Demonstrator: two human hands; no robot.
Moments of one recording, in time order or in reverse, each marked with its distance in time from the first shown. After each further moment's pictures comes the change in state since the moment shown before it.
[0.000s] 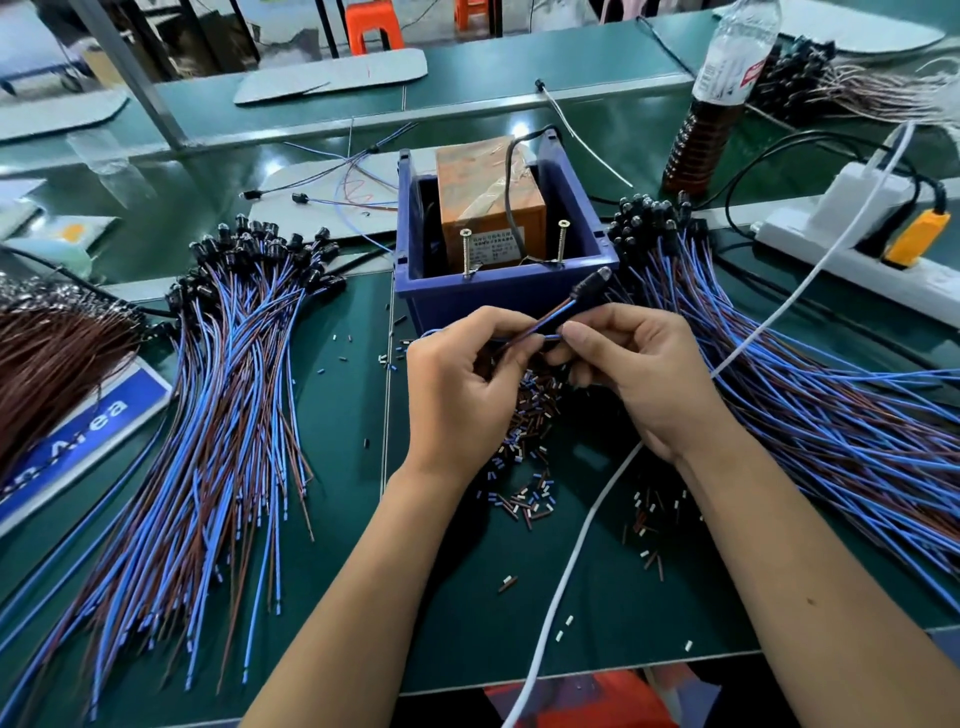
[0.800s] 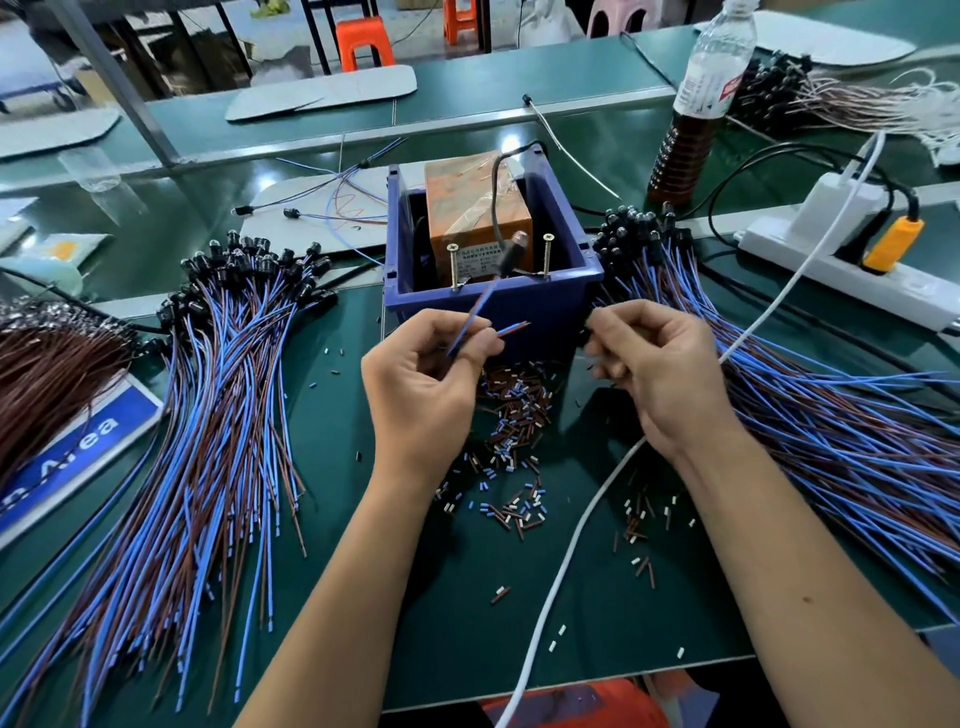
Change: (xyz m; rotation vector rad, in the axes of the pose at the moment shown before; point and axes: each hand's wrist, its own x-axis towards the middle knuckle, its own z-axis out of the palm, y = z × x) left_hand 0.003 -0.002 -0.011 -0.240 0.105 -0.226; right_hand 0.005 -0.002 -0.013 0.085 0.220 0.003
